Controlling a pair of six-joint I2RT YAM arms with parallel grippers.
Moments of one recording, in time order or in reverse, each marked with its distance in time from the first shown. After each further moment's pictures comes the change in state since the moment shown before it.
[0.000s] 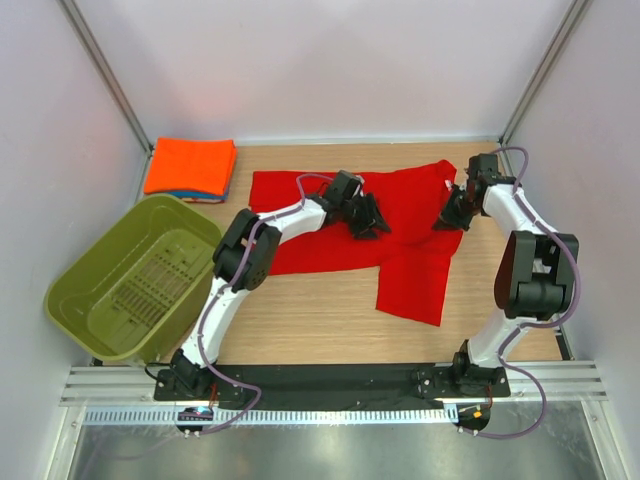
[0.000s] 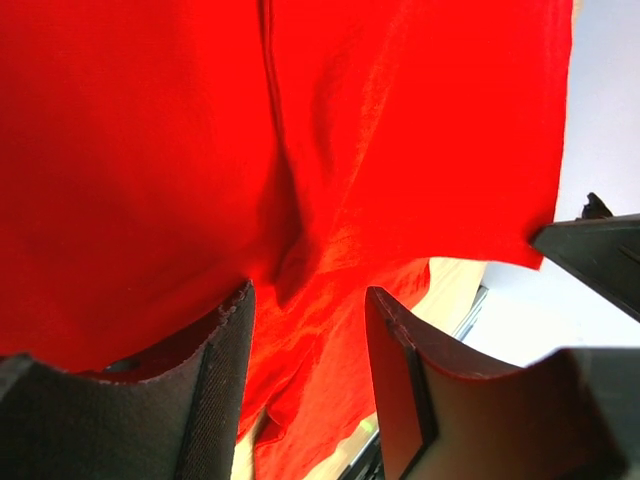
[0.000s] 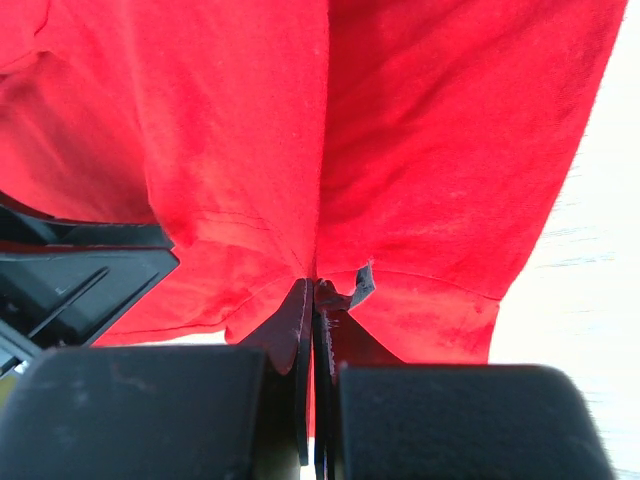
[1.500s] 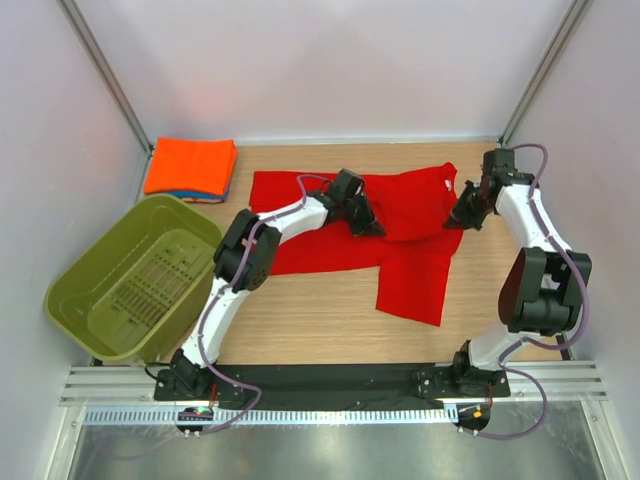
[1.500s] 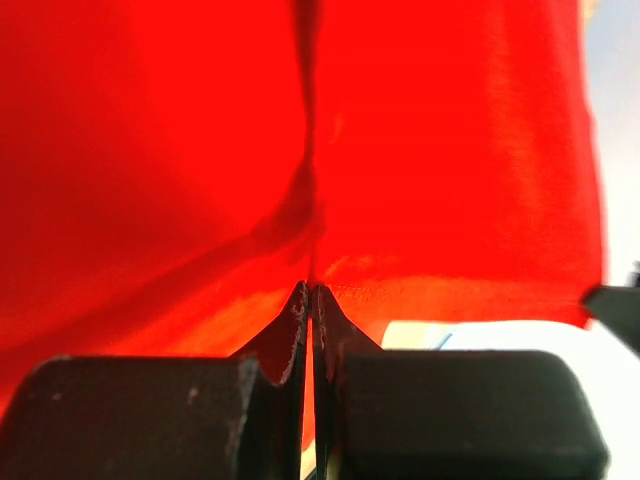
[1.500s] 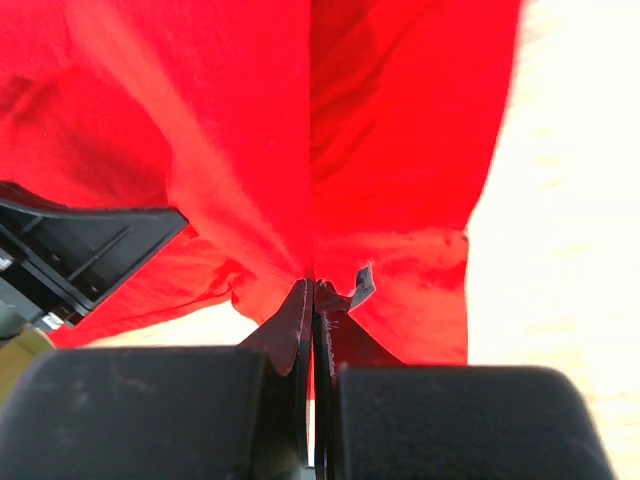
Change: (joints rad) left arm -0.006 0.011 0.043 -0.054 -0.015 -0.074; right arm -0.033 -0.092 0.029 -0.121 0.018 0.021
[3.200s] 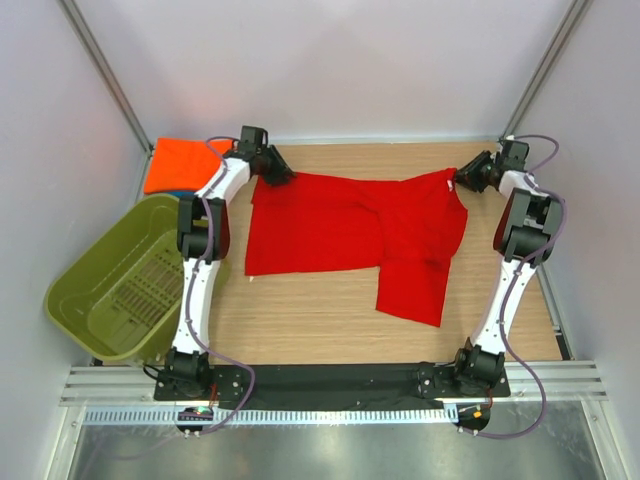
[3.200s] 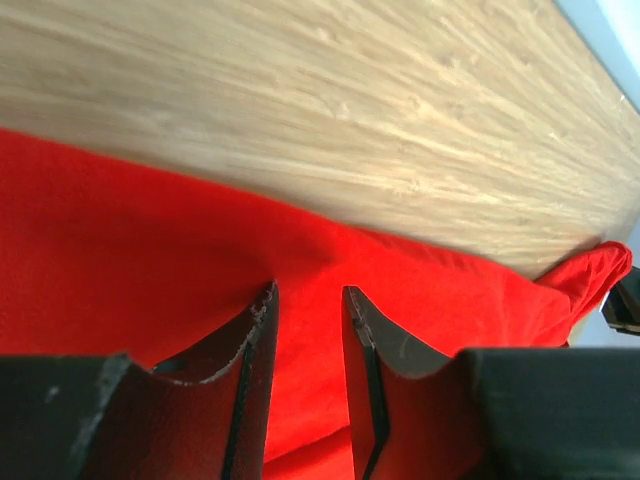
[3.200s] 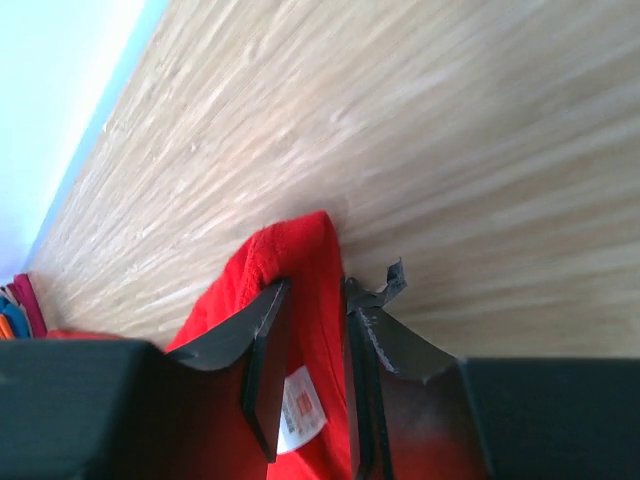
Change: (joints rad) left arm 0.504 0.165 0.352 -0.243 -0.090 0.284; right arm -0.184 0.756 0.507 0.639 -0.256 0.130
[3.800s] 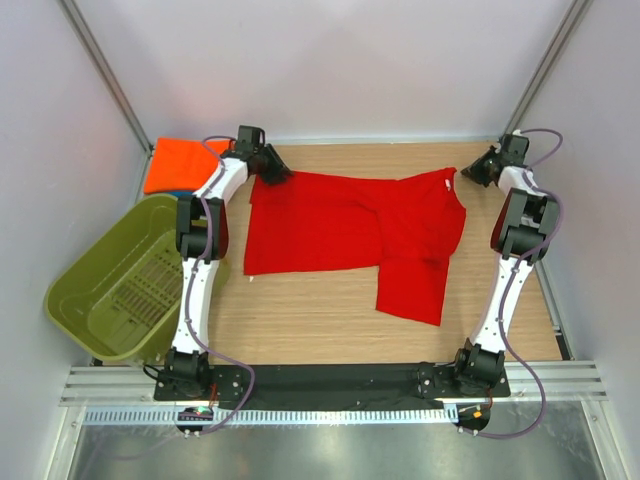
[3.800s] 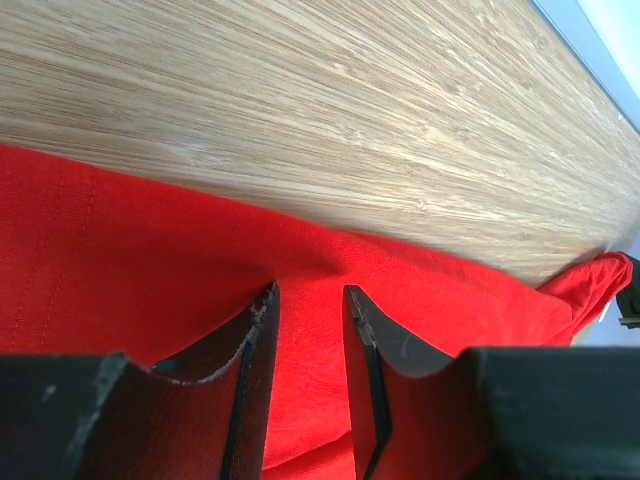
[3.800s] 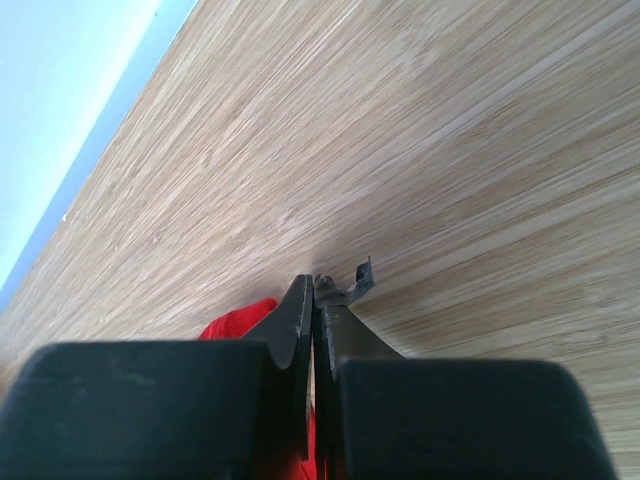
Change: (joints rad) left arm 0.016 0.013 0.013 0.016 -0.018 0.006; right arm 0.004 0.077 0.138 -0.019 0.182 -0.001
